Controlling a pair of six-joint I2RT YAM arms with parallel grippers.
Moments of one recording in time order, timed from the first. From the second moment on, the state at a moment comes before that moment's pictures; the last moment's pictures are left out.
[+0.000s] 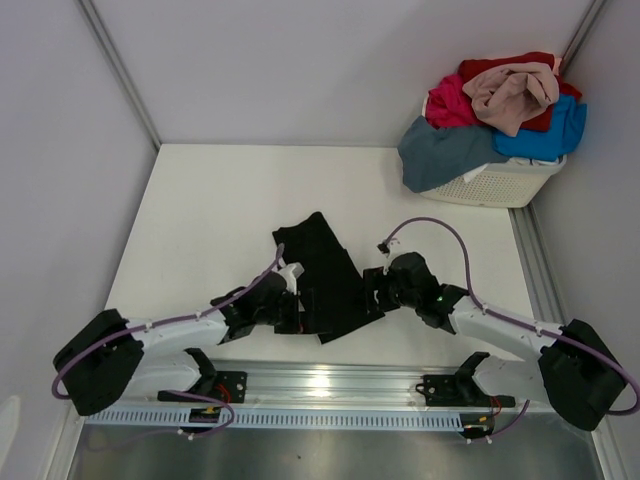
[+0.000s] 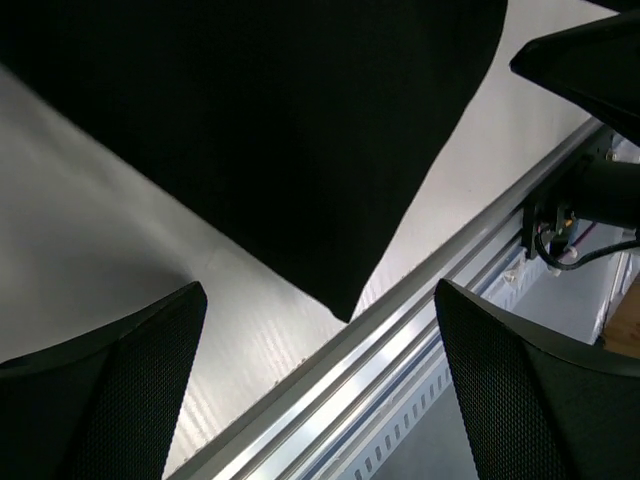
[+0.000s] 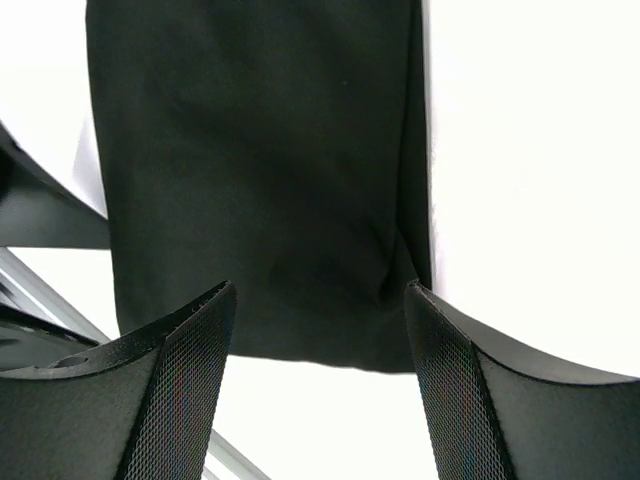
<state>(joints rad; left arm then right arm) -0.83 1.12 0.37 0.00 0.25 -0.84 0.74 1.18 0.51 -0.03 -0.09 0.49</state>
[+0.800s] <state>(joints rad) -0.91 1.33 0.37 0.25 0.37 -0.94 0.75 1.11 0.35 -0.01 -0.06 0.61</state>
